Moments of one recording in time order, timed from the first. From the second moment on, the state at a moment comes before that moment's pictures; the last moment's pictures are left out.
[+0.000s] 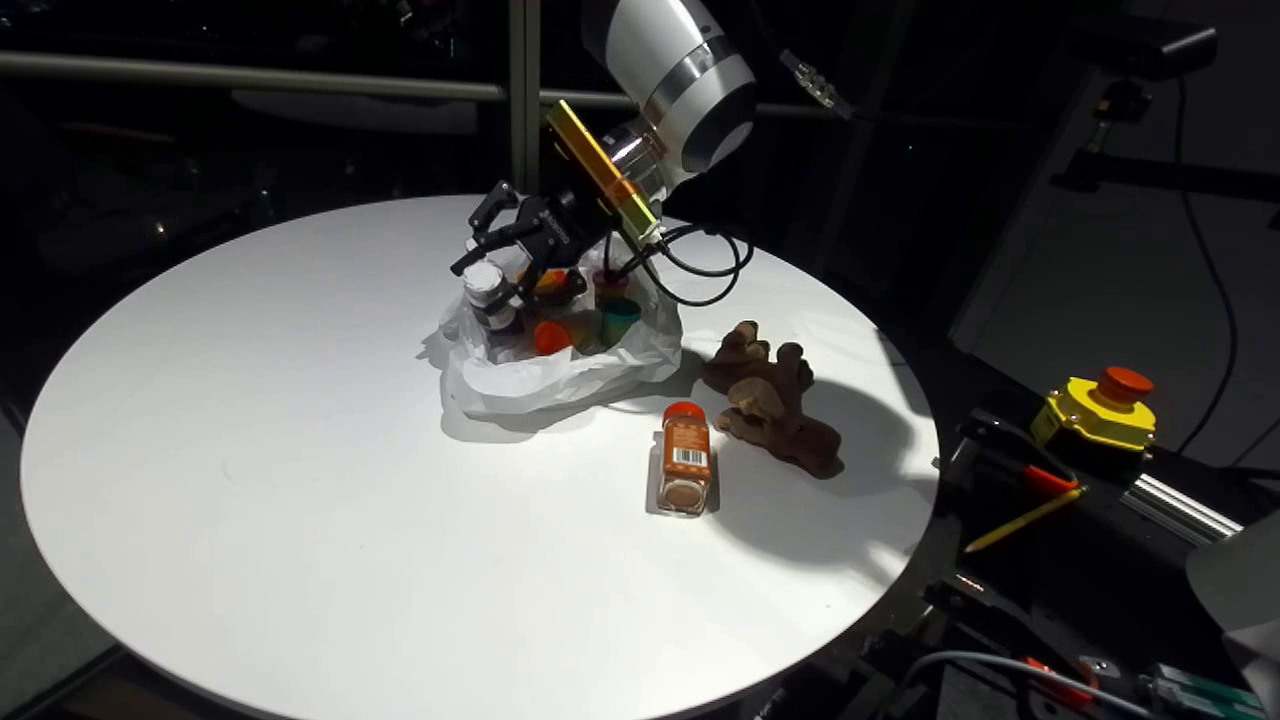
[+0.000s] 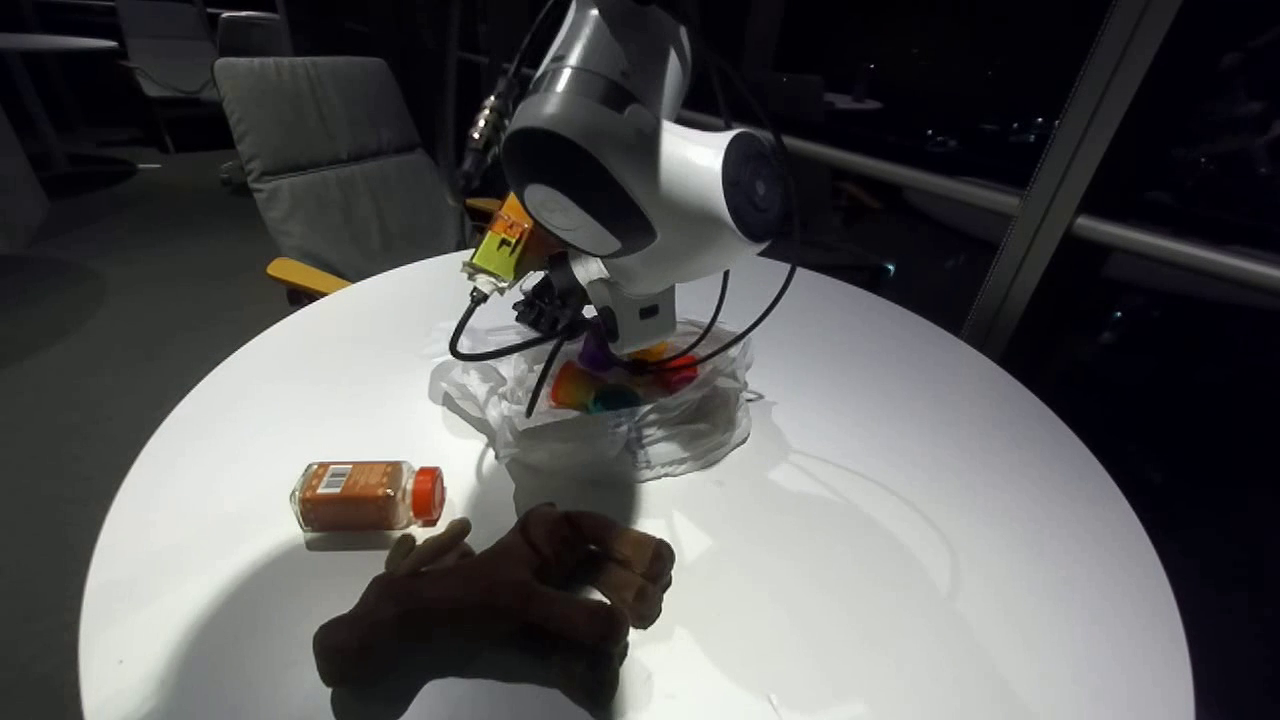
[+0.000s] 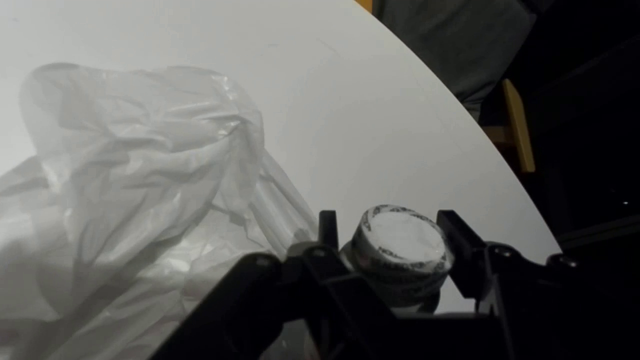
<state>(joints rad) -0.39 0.80 0.44 -1.79 1.22 2.49 0.04</state>
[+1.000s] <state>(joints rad) -0.09 0.78 0.08 -1.81 1.35 2.15 0.02</state>
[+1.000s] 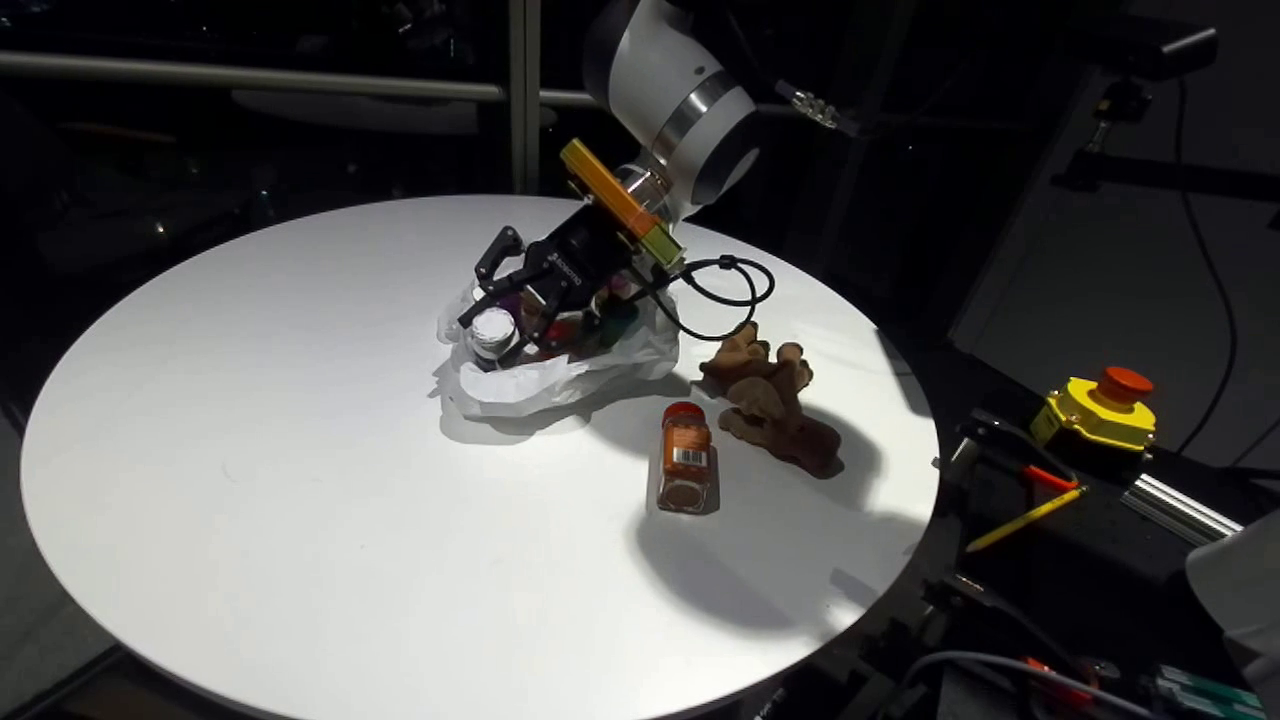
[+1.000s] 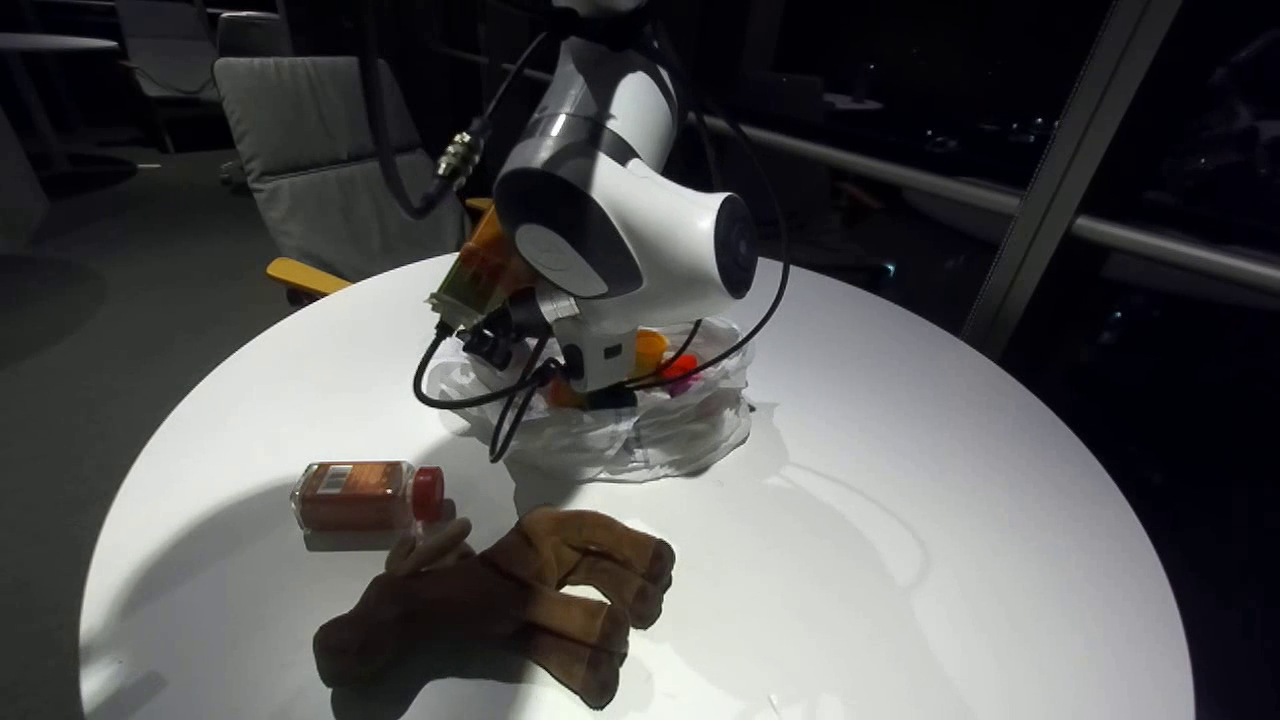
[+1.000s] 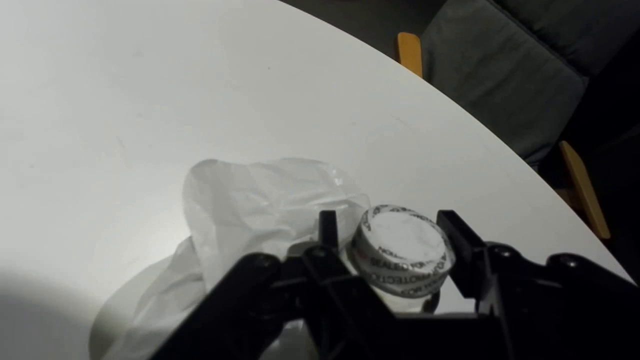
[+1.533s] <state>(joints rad) -0.04 0.77 0.01 -1.81 1.32 2.17 0.06</state>
